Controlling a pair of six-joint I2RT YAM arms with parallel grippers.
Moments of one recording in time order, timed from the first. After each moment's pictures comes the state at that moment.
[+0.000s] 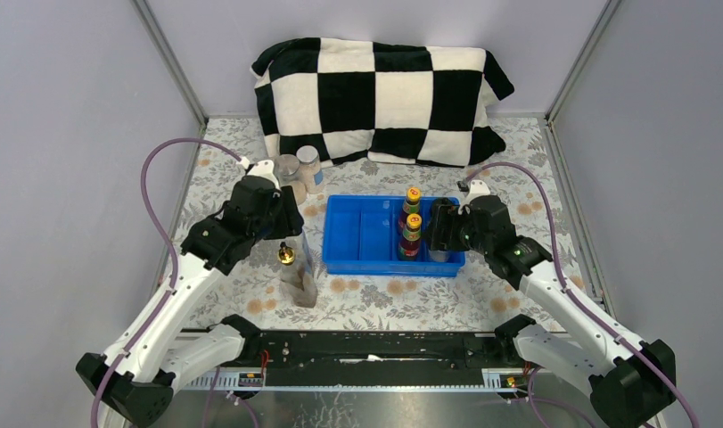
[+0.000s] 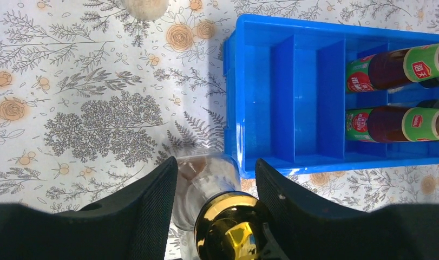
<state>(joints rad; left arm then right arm) -0.49 0.95 1.04 -0.82 -0.16 -0.48 0.50 0.92 0.68 -0.38 -0.06 0.43</state>
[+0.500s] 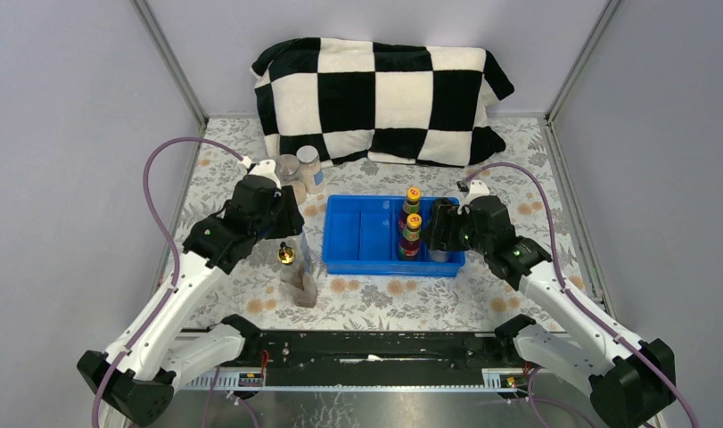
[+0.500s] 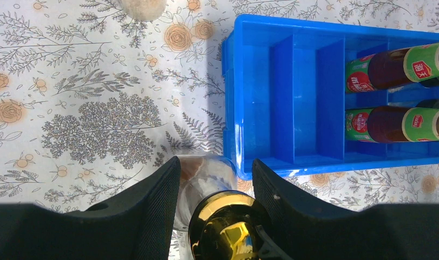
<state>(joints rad) -0.49 0.96 1.04 -0.80 -0.15 -0.48 0.50 0.93 0.66 -0.37 -0.07 0.44</state>
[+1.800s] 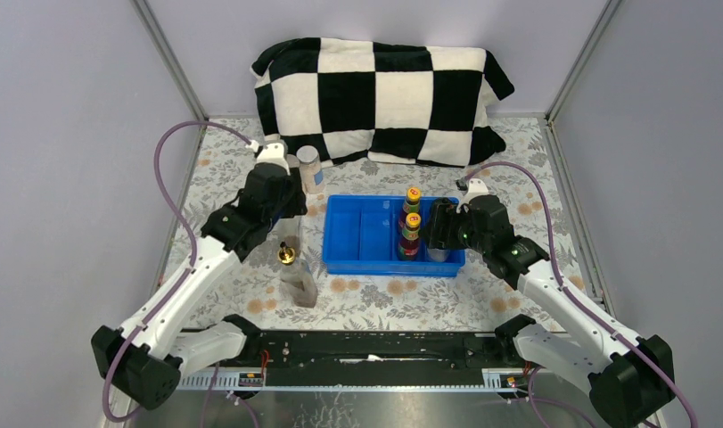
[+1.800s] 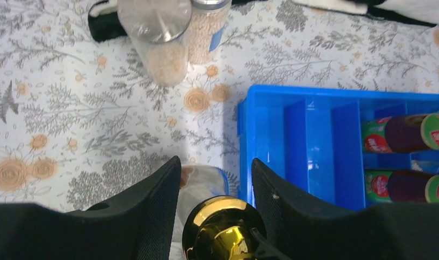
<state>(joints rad) -0.49 1.03 1.00 -0.57 -0.30 -0.39 0.50 0.94 0.65 -0.31 -0.07 0.43</state>
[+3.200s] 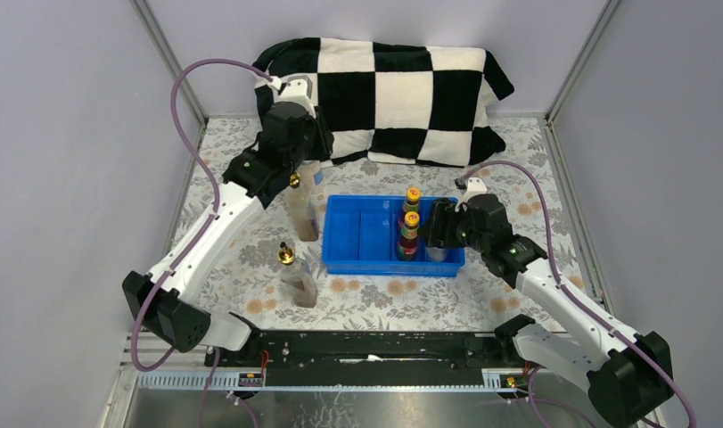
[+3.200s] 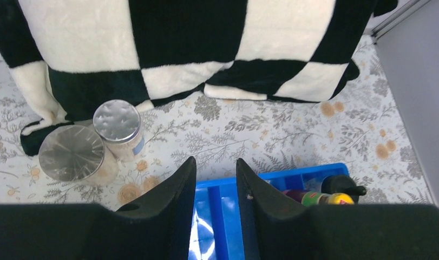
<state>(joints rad) -0.49 1.41 1.51 -0.47 -0.19 -0.39 0.50 0.96 0.65 -0.30 -0.07 0.43</state>
